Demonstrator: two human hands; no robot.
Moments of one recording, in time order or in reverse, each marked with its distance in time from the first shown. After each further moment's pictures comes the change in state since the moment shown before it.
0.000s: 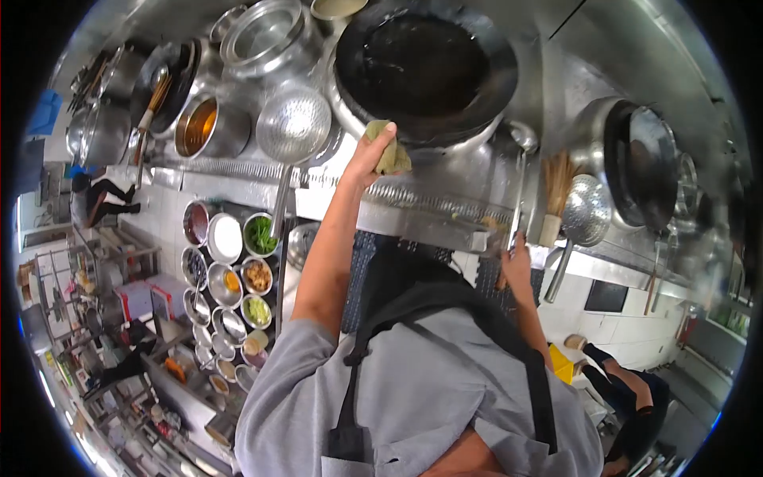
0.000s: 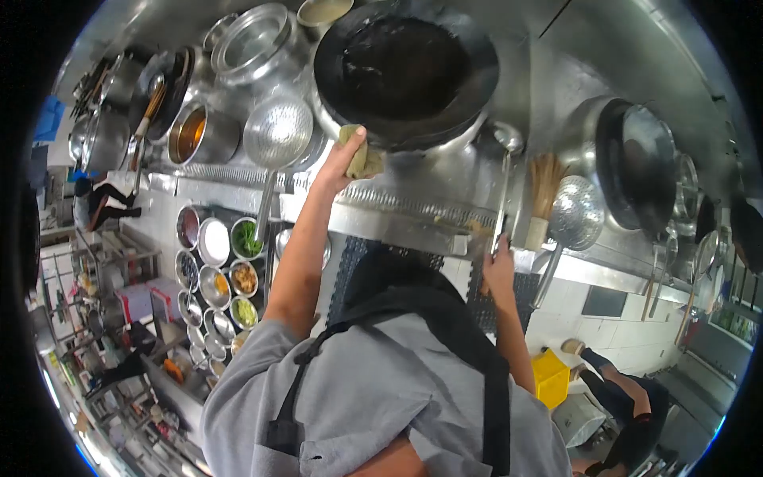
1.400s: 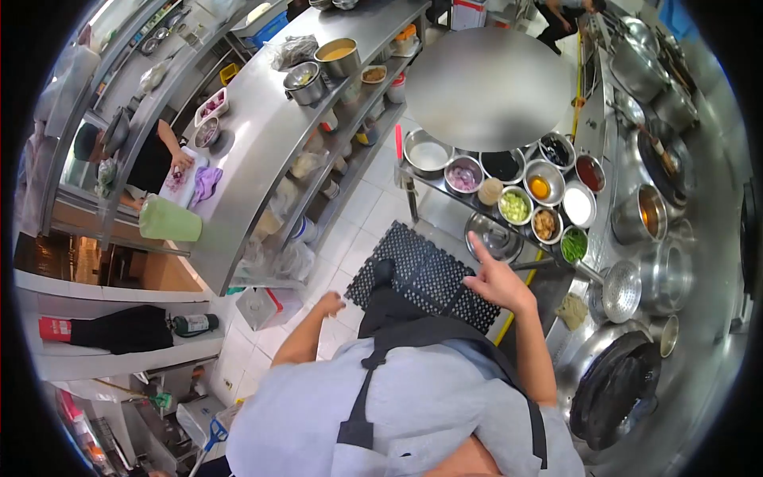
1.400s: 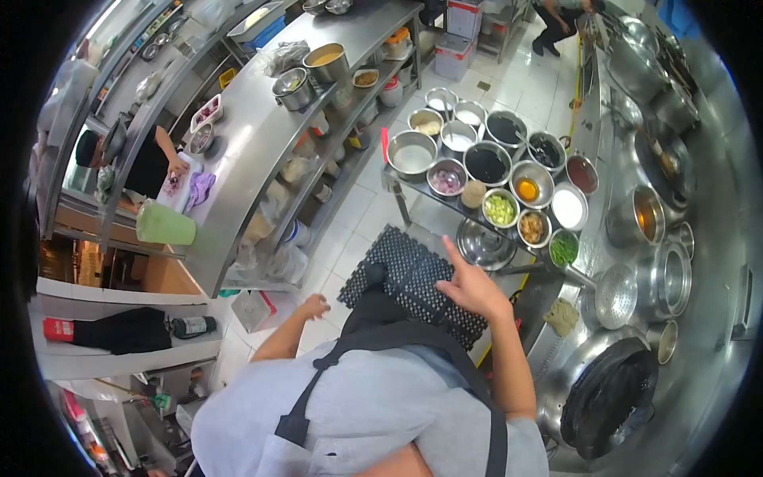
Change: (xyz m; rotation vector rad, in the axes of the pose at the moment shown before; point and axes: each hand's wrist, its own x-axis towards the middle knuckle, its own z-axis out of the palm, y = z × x) left_hand -0.555 -0.691 0.049 -0.377 1.280 -0.609; right_hand -0.320 -0.438 0.085 -0.556 -1.633 -1.727
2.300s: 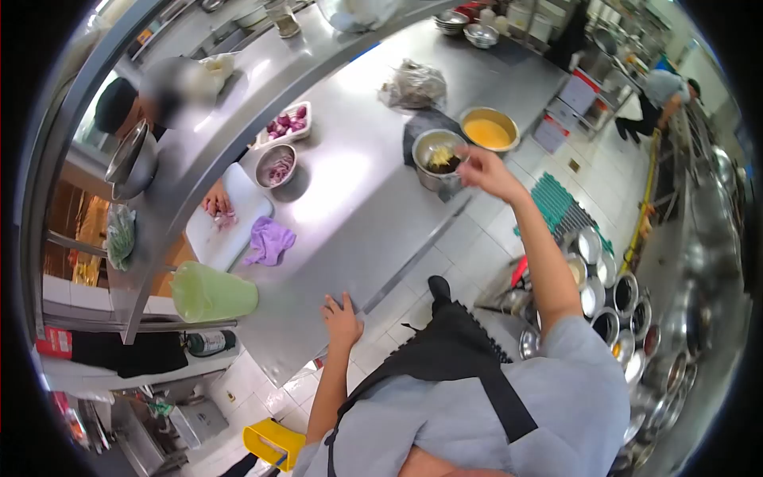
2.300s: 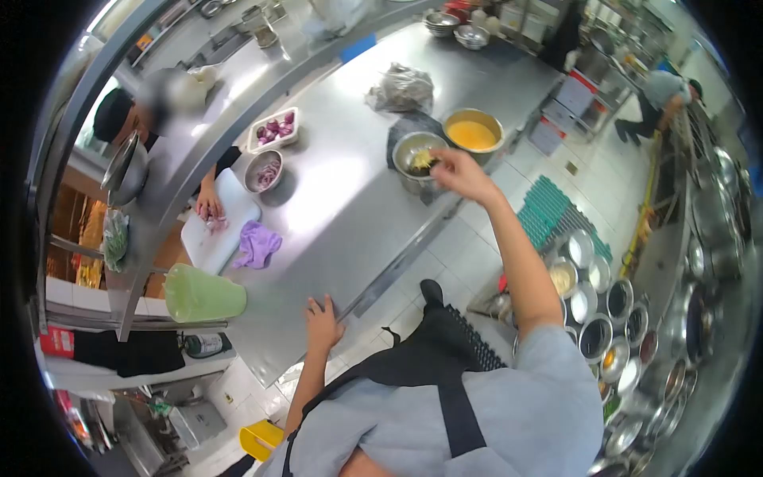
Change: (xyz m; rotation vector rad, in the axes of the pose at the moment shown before) left_hand 0.039 0.012 -0.379 0.187 0.652 -0.156; right_hand 0.697 -0.291 0.003 0.306 -0.135 -0.443
